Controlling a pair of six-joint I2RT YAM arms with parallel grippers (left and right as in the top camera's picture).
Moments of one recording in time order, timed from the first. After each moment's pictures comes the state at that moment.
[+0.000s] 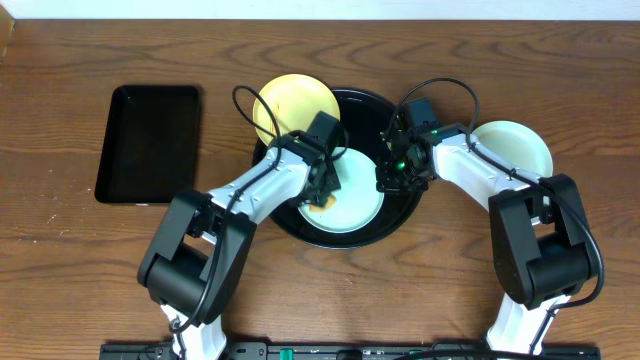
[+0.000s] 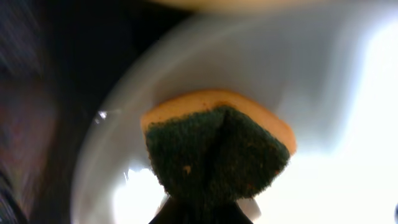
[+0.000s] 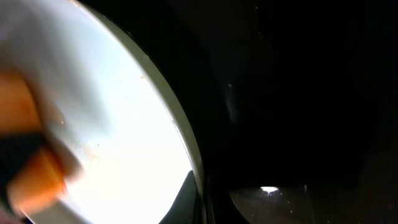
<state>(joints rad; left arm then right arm) -0.53 1.92 1.20 -0.68 0.06 -0.85 0.35 1.97 1.21 -0.63 -0.38 0.32</state>
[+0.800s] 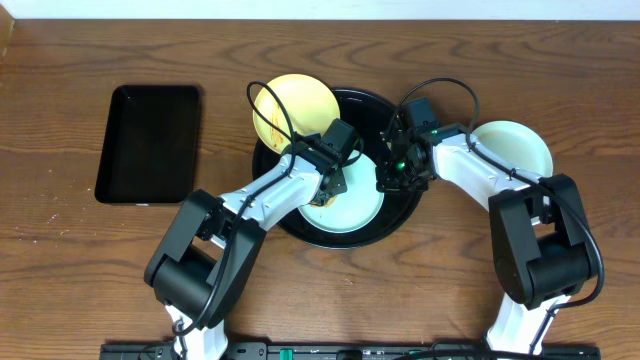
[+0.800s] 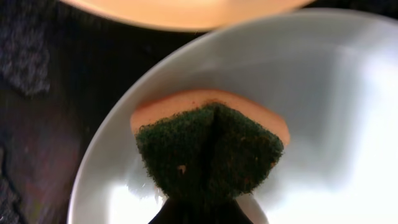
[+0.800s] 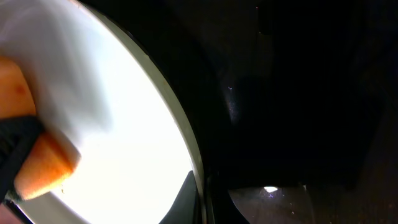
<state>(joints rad) -0.59 1.92 1.19 -0.62 -0.13 -0.84 0.35 1.97 1.21 -0.63 -0.38 0.32</state>
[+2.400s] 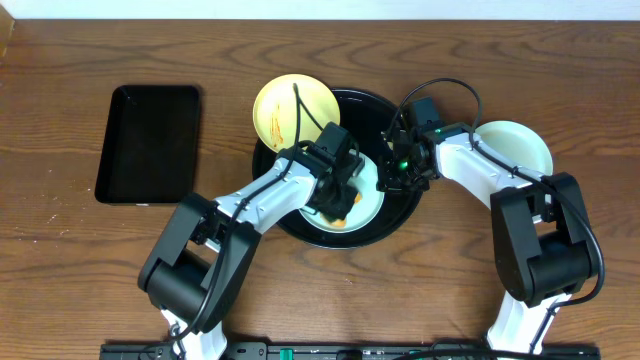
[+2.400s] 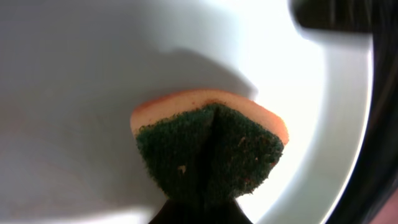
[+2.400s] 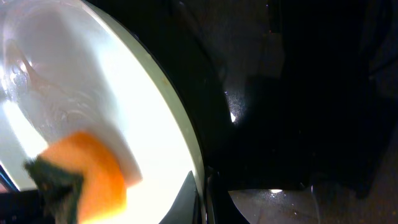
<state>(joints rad) -0.58 1.90 1.14 -0.62 0.25 -0.06 0.32 1.97 1.21 -0.63 -0.42 0.29</state>
